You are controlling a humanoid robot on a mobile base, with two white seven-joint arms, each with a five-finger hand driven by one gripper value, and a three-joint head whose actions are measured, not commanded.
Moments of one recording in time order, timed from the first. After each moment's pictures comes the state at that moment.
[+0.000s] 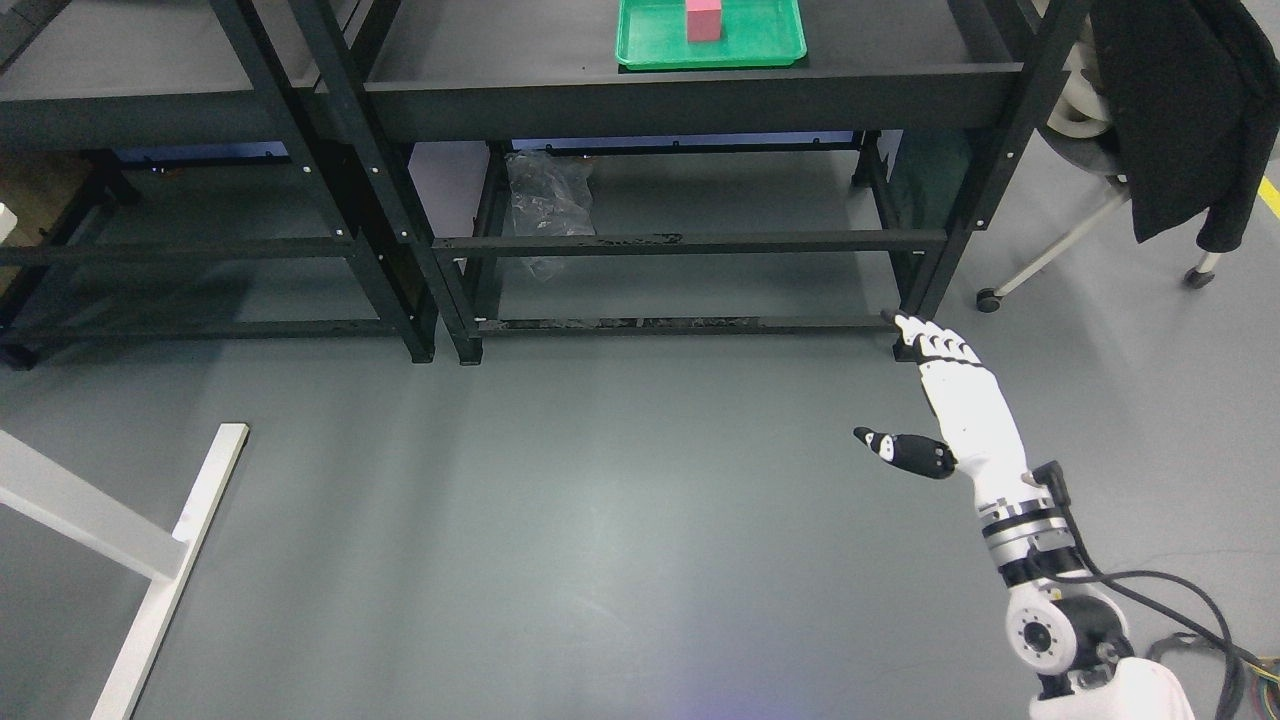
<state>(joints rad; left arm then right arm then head) 0.00 0.00 -0.13 0.00 0.13 -0.12 -0.17 0.04 -0.07 0.01 -1.59 0.92 -0.30 -0.03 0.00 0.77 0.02</state>
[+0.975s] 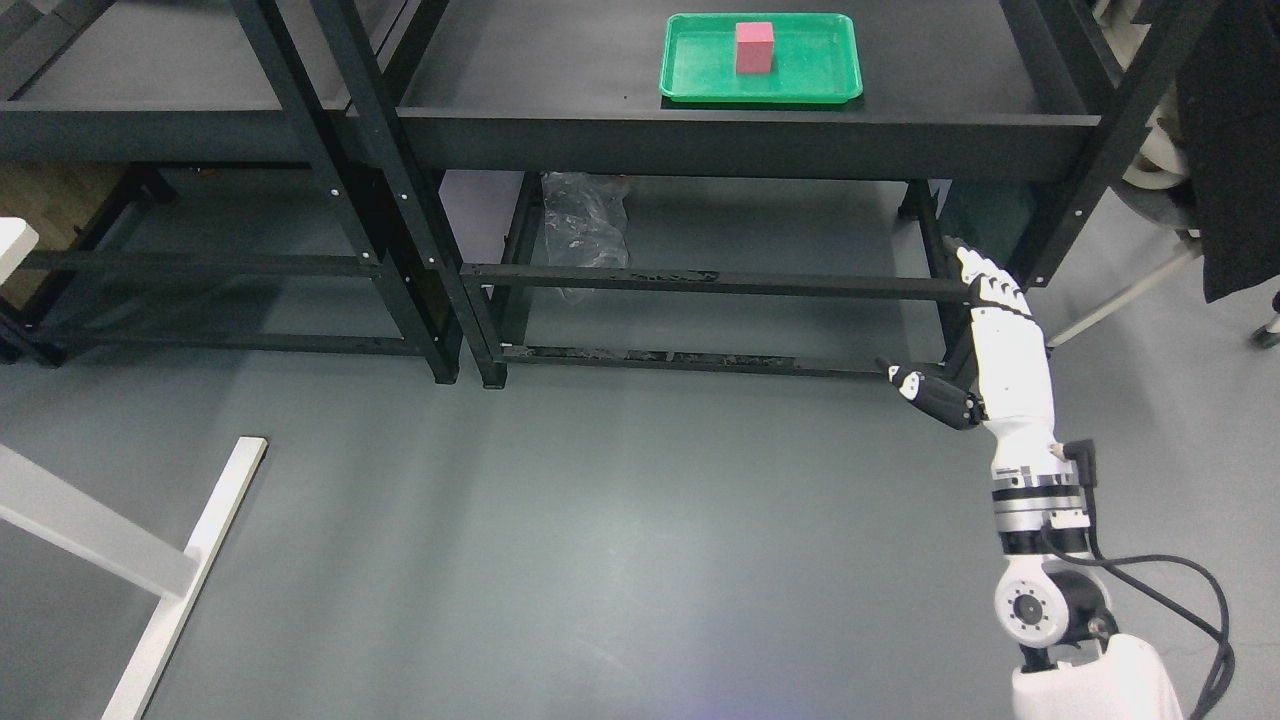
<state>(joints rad) 0.00 0.00 -0.13 0.00 0.13 -0.12 -0.17 0.00 -0.02 0.00 -1.59 0.83 -0.30 -0.25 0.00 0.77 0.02</state>
